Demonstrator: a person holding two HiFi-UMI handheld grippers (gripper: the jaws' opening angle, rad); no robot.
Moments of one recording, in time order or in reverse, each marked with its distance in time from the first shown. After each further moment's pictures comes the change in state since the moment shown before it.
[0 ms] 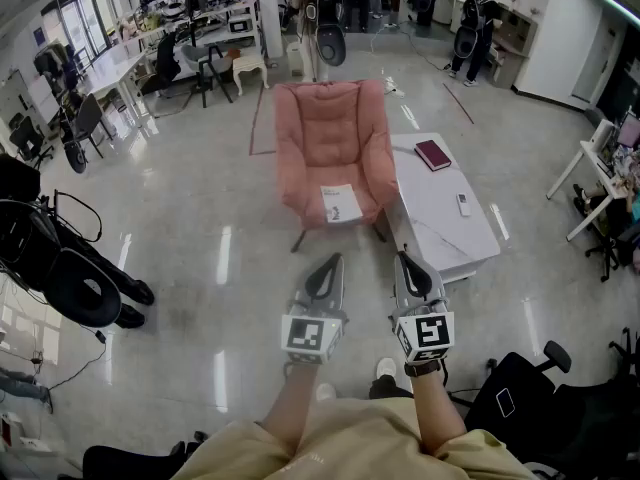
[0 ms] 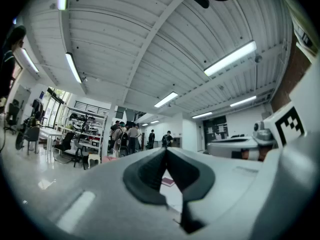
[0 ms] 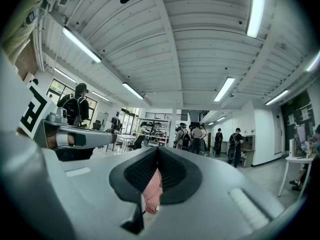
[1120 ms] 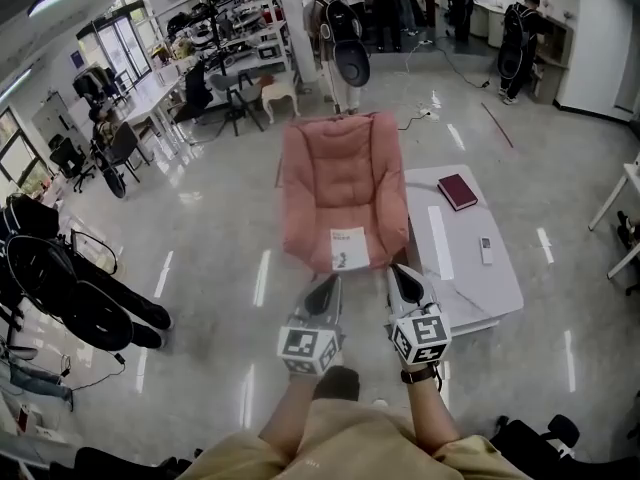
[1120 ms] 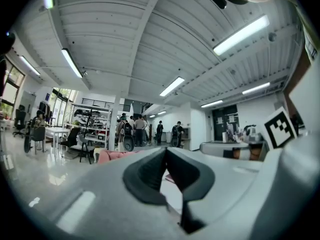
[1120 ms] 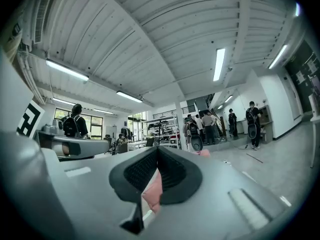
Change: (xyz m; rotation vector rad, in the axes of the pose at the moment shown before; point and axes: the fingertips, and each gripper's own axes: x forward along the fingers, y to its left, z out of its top) left arm 0.242 -0.038 -0.062 0.015 0.112 0.090; right arm 0.135 -0.221 -0.085 0.255 -0.003 0.155
